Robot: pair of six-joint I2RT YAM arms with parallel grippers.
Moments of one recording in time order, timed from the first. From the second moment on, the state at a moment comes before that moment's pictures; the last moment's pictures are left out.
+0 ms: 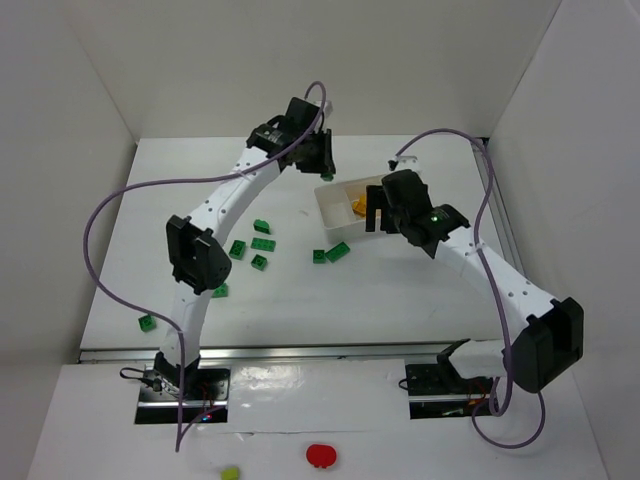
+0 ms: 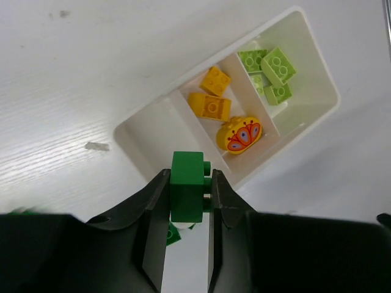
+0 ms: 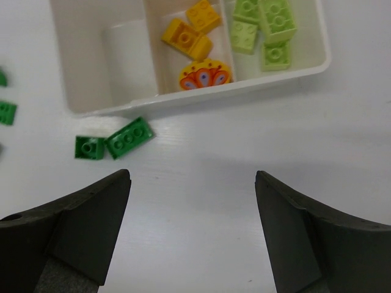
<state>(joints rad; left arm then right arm) -0.52 2.18 2.34 -0.90 0.06 -0.39 0.52 1.30 1.15 -0.59 0.36 0.35</state>
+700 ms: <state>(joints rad) -0.51 2.04 2.25 -0.91 0.06 -0.37 0.85 1.70 1.02 -0.26 0.23 0.48</state>
